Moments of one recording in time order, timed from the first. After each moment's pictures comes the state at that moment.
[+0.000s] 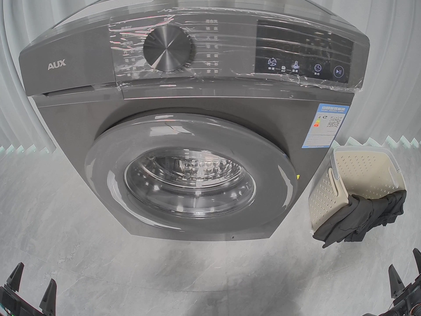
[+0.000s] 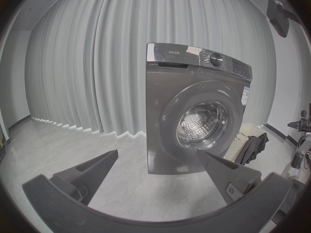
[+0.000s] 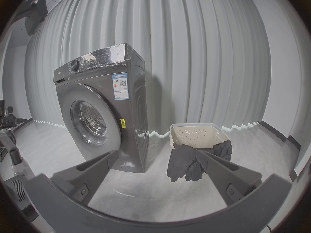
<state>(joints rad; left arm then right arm) 0.00 0.02 -0.02 0.00 -0.01 -0.04 0.00 0.02 -0.02 0.01 0.01 0.00</state>
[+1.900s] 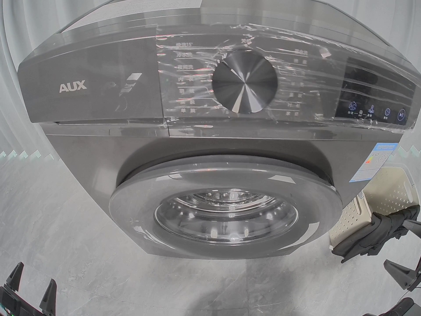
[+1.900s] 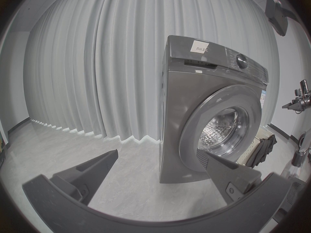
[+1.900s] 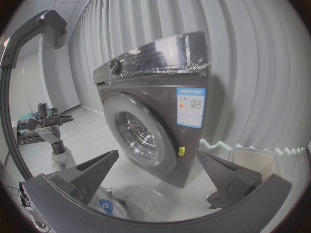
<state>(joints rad) 0.00 0.02 -0.02 0.00 -0.01 -0.02 0.04 0.48 -0.33 0.01 0.48 -0.15</state>
